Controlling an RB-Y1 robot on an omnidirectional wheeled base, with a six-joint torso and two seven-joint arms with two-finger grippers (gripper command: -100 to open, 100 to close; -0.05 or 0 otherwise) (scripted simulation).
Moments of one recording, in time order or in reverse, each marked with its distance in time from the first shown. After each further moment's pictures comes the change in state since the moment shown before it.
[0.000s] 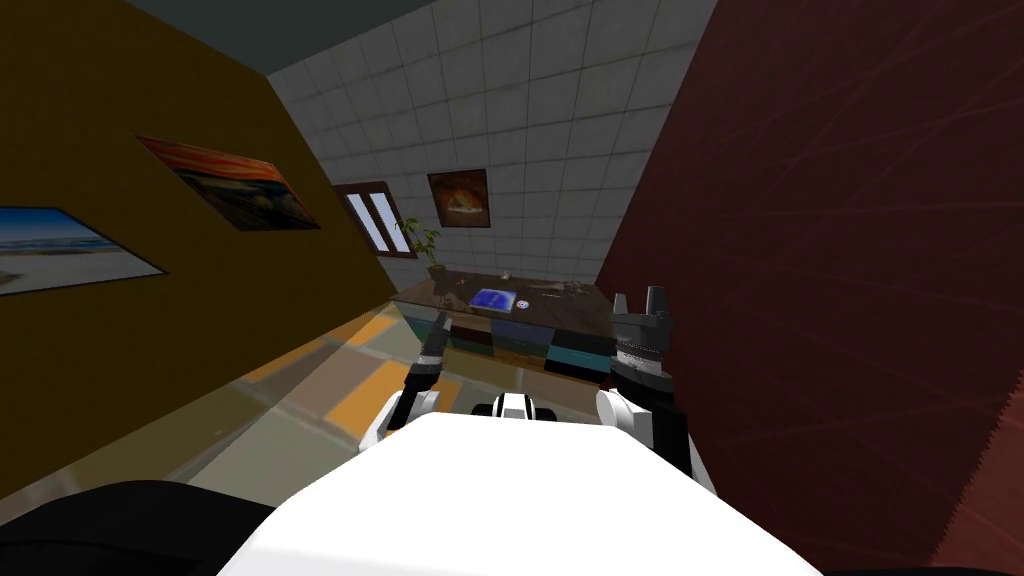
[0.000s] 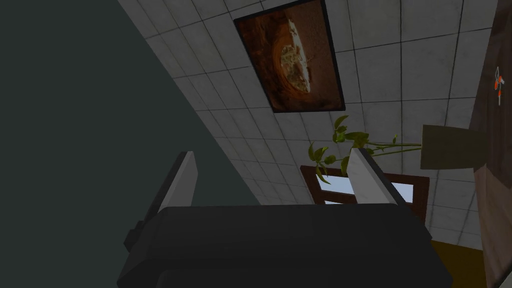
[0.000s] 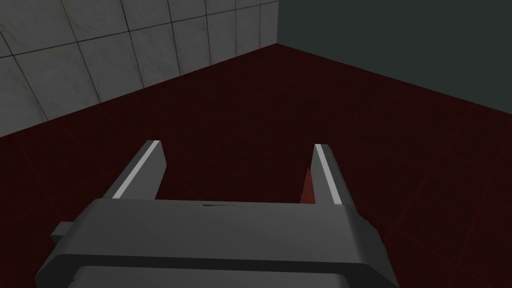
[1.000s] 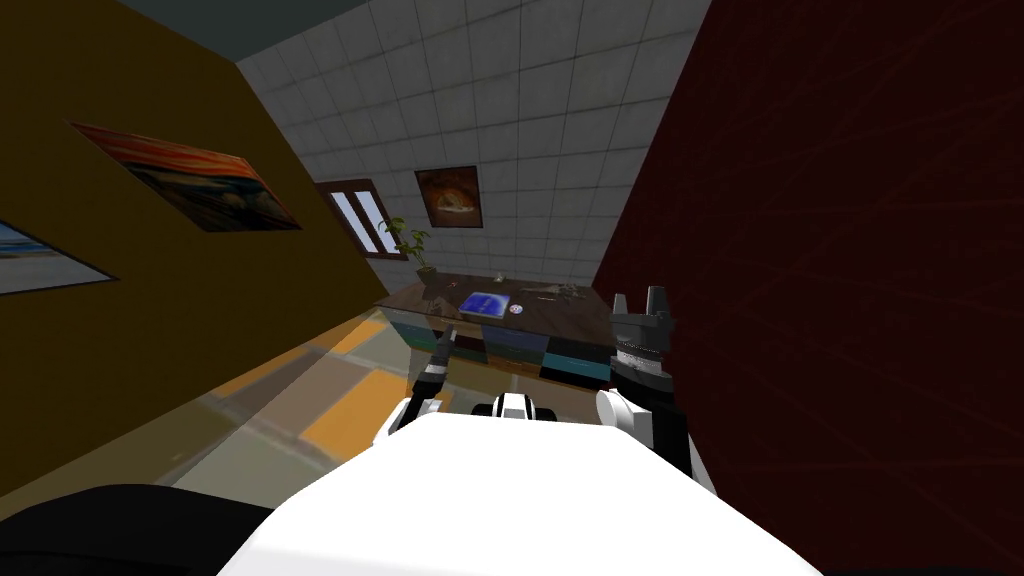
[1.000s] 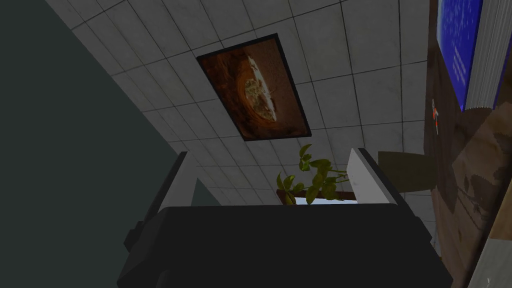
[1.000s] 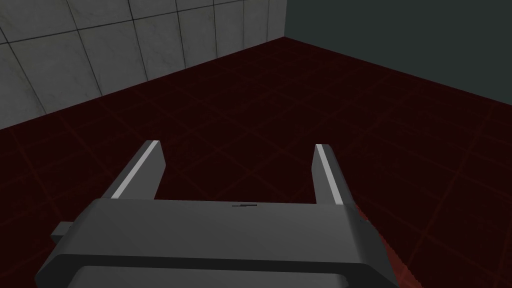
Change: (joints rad) left arm -0.056 0.023 -0.024 0.280 -0.005 -0.119 -0.033; right arm 0.000 0.000 0.000 0.000 0.000 0.000 0.000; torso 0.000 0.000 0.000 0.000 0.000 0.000
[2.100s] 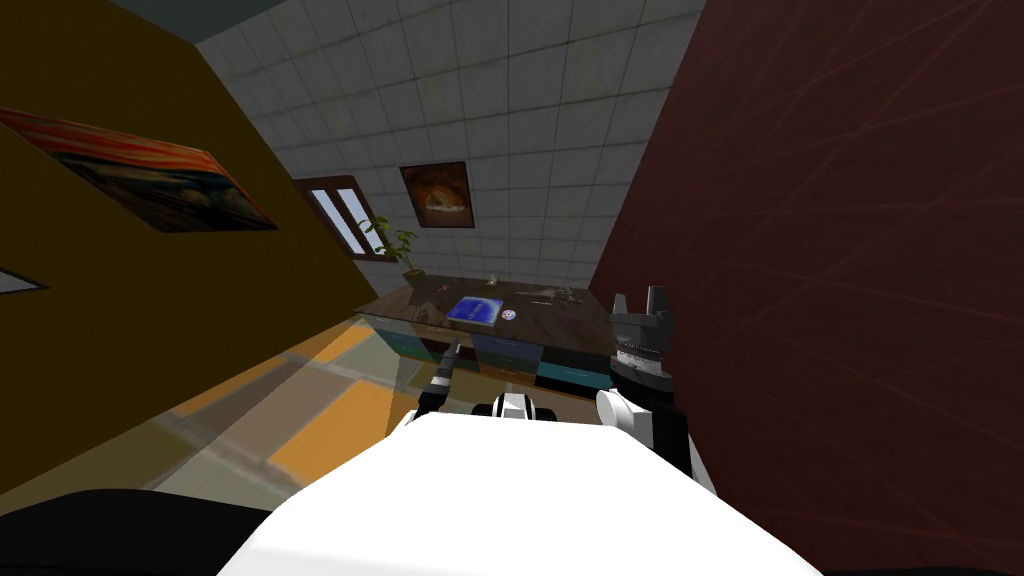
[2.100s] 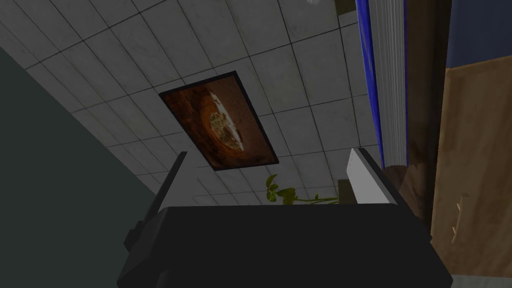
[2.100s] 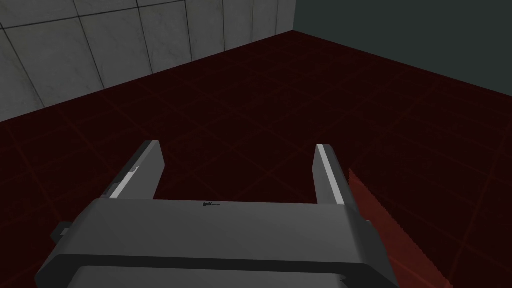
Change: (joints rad) left arm -0.053 -0.009 -0.028 0.290 -0.008 -0.118 -0.038; right arm 0.000 0.000 0.000 0.000 0.000 0.000 0.000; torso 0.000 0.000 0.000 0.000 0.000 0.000
